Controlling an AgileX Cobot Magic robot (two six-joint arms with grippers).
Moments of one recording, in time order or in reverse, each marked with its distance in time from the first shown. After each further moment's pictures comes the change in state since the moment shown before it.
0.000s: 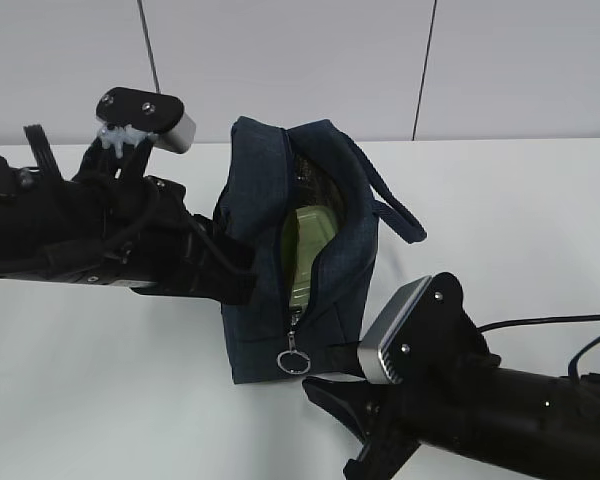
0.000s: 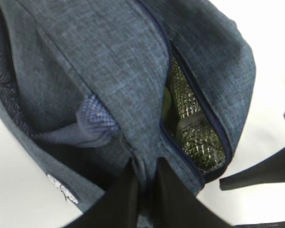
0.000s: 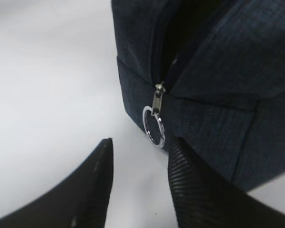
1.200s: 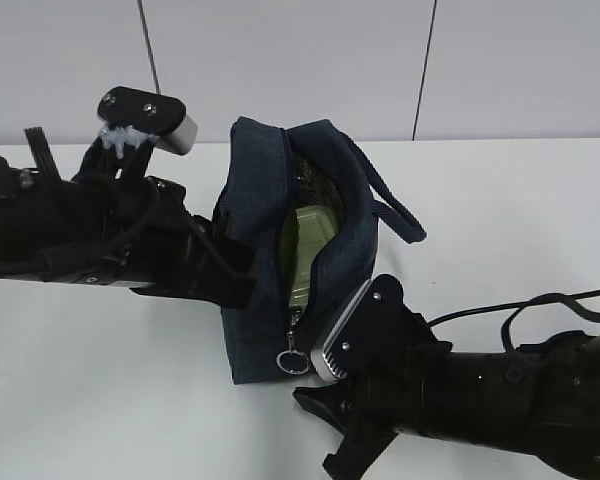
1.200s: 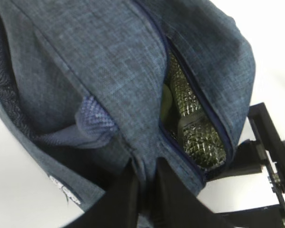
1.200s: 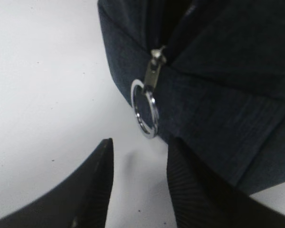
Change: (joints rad) left arm 0.000 0.000 0.000 0.024 -0.001 0.000; right arm 0.000 0.101 -0.143 -0.052 0.210 -0.017
